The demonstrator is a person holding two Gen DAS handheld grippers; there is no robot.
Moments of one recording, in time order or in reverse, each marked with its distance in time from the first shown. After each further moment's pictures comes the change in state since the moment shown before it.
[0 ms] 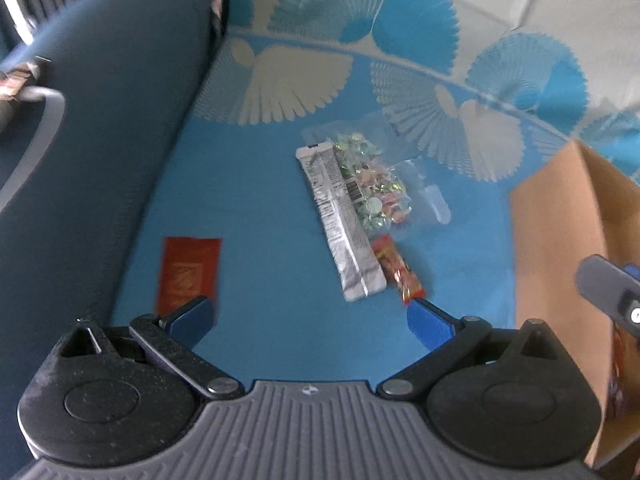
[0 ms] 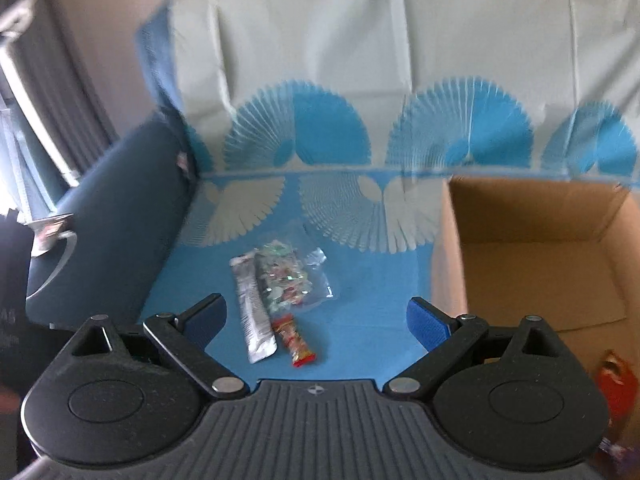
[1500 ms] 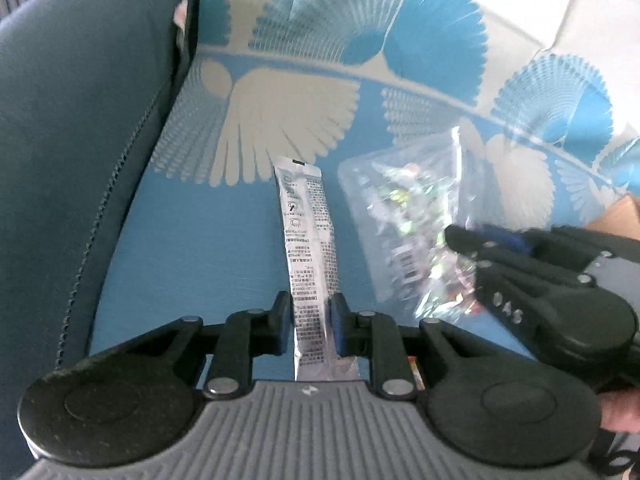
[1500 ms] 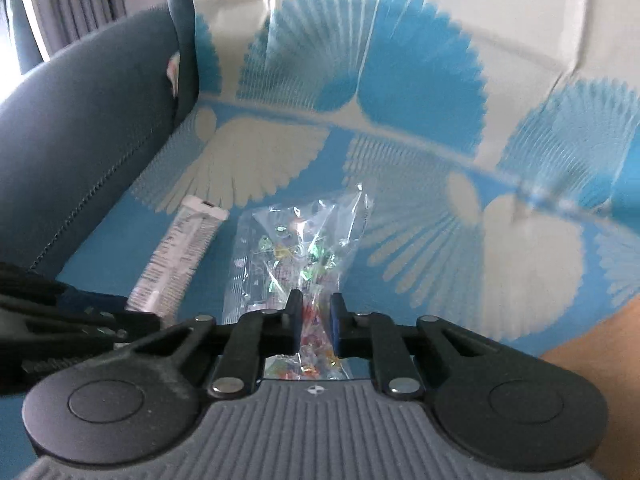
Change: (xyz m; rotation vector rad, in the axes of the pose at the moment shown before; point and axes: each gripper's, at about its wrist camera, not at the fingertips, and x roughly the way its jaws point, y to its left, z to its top) left arm 0.052 0.017 0.040 0.039 -0.097 -0.045; right arm 0.193 0.036 0.031 -0.325 0.071 0.020
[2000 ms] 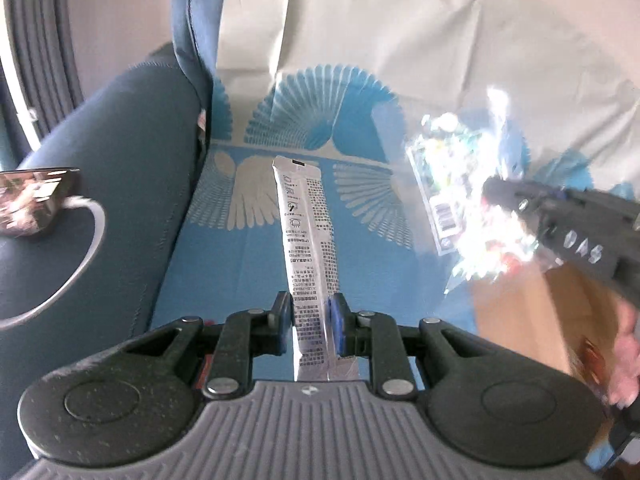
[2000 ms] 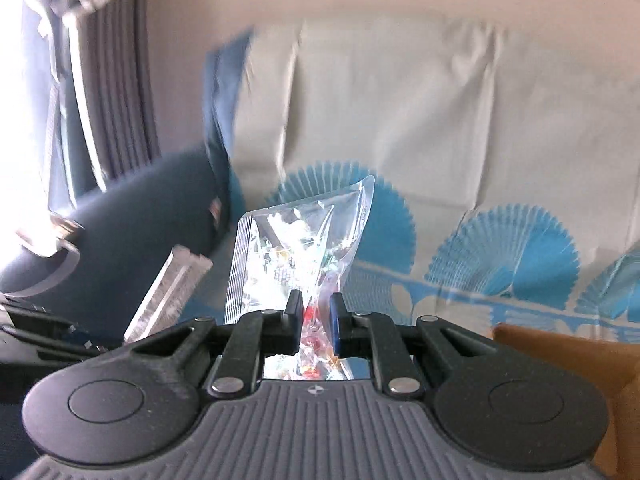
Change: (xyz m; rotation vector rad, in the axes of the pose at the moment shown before) left arm -0.158 -0.027 -0.064 0.063 -0.237 -0.020; right arm -0.198 0.000 -0.017 0.018 -0.343 -0.003
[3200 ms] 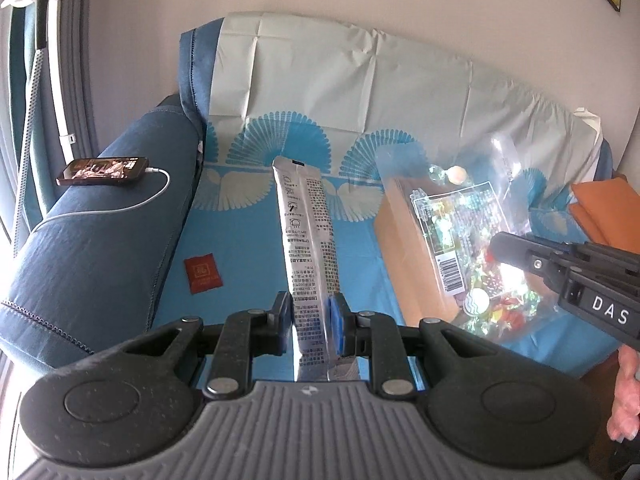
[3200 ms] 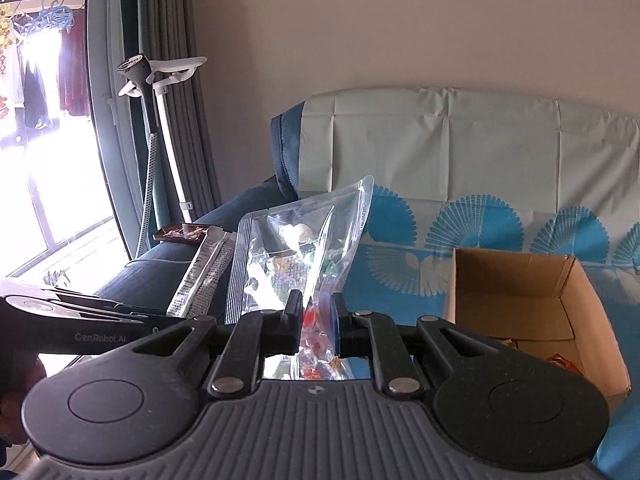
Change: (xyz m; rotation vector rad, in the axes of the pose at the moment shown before) left arm -0.241 -0.021 -0.149 0.055 -0.154 -0.097; right arm -0.304 0.072 -0.098 0.084 -0.103 0.038
